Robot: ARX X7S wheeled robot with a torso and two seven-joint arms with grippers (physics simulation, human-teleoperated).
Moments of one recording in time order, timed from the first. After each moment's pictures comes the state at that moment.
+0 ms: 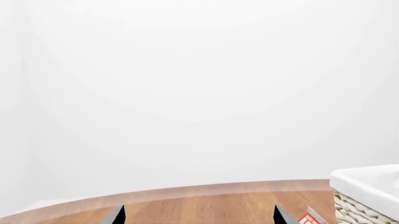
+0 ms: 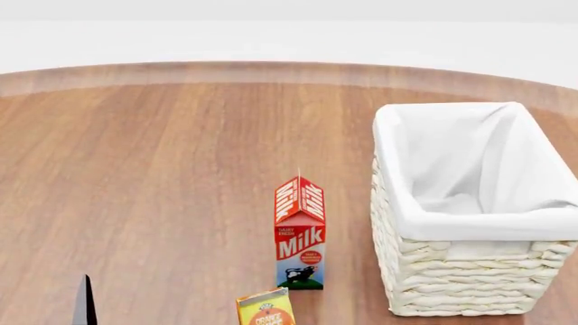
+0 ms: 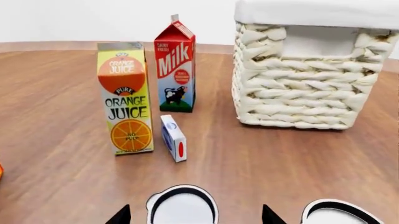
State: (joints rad) left arm 0.20 -0.24 0.21 0.72 -0.02 -0.17 -0.29; right arm -0.56 0.20 -0.09 0.05 0.13 -0.50 -0.04
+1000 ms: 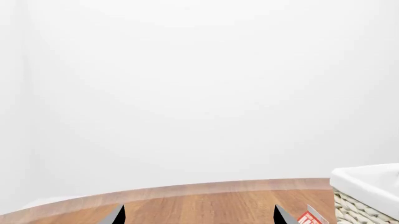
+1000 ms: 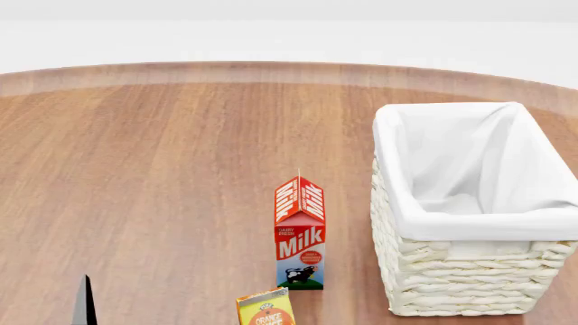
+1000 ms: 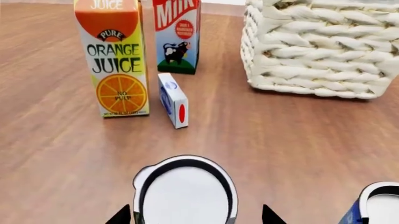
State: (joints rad) left arm 0.19 -0.28 0.23 0.72 -0.05 -0.17 -0.34; right arm -0.40 0.20 -0.16 0.20 0.10 -0.37 0.01
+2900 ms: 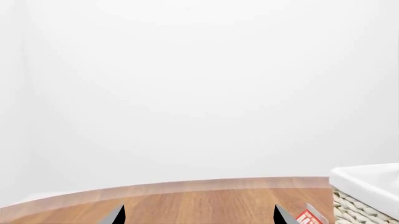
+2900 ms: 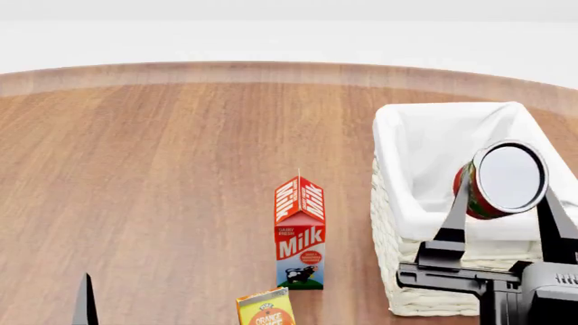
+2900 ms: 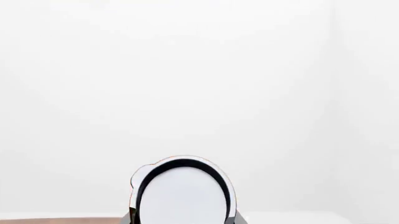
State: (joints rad) left arm 0.17 -0.32 0.25 0.70 -0.11 -0.16 -0.39; right arm 0.16 0.41 0.01 -0.45 0.31 0.19 0.25
